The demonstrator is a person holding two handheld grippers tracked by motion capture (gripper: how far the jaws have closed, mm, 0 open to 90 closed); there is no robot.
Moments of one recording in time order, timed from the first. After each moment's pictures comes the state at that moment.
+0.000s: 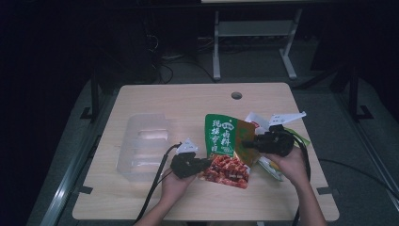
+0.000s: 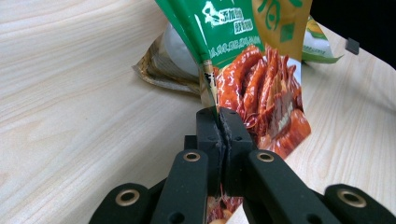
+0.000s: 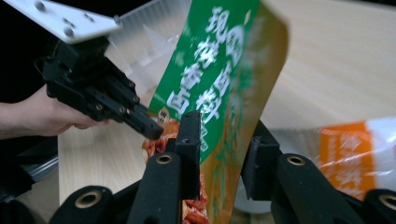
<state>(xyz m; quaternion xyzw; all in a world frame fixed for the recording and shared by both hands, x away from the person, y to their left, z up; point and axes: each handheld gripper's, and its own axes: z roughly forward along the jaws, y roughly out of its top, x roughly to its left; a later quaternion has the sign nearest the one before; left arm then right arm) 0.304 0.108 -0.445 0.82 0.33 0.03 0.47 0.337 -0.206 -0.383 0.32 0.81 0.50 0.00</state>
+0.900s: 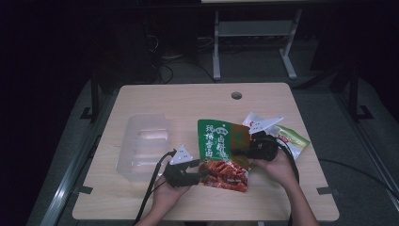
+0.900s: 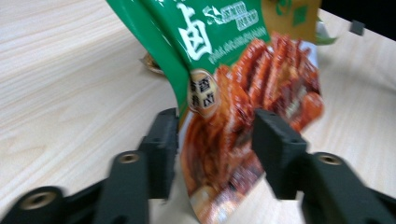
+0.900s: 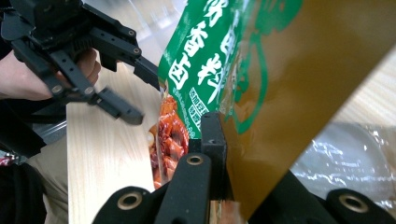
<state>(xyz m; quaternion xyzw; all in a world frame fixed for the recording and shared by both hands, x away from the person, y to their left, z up) 0.274 0.125 -0.435 0.83 0.31 0.08 0.45 0.334 -0.166 -0.393 0.27 0.85 0.45 -0.02</state>
